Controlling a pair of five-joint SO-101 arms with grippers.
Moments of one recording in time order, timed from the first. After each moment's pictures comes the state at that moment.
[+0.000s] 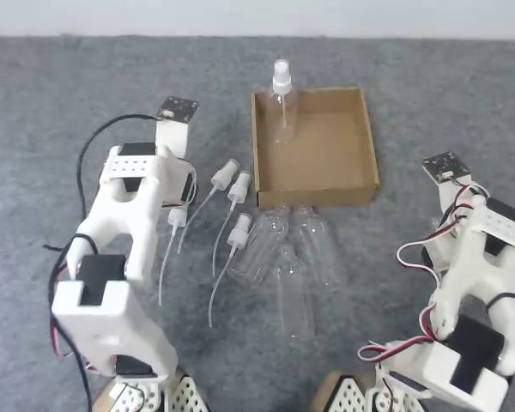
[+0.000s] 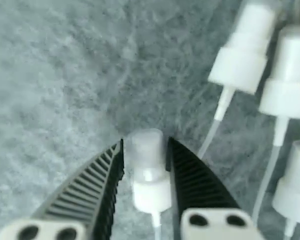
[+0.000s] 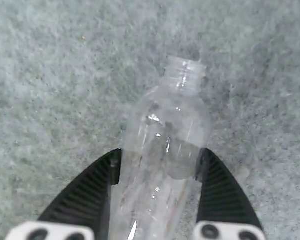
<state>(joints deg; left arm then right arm) -6.7 16.6 18.6 59.4 -10.1 26.2 -6.1 36.7 60.1 46.2</state>
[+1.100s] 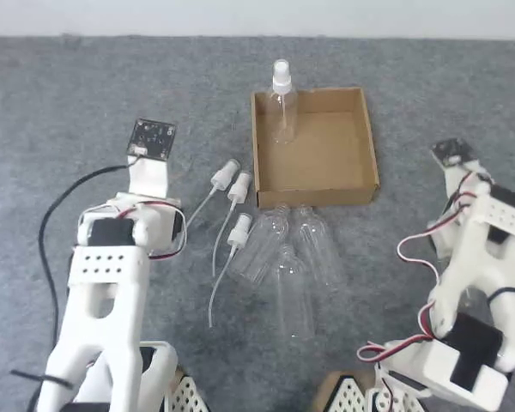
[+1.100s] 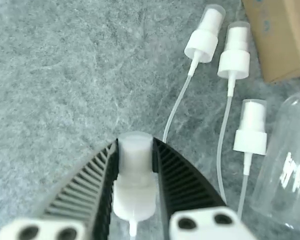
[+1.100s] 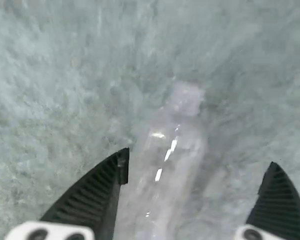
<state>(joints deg) -6.6 -36.4 54.7 55.4 -5.5 24.5 -5.9 28.7 64.0 42.4</state>
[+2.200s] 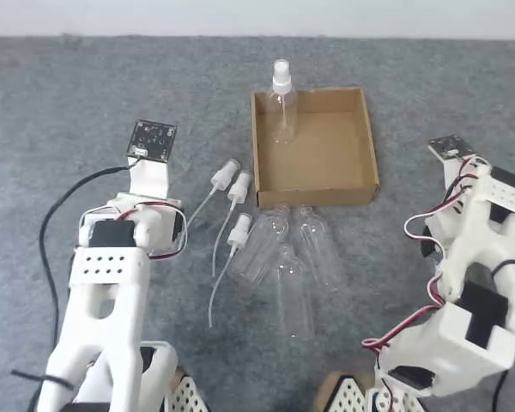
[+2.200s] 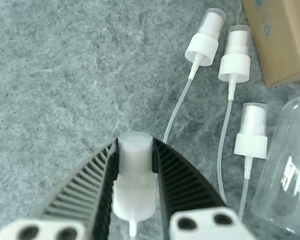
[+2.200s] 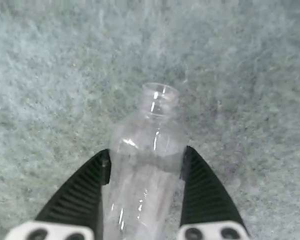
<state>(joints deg) -6.6 -36.4 55.3 54.5 -5.5 23.9 6.1 18.9 70.2 40.1</state>
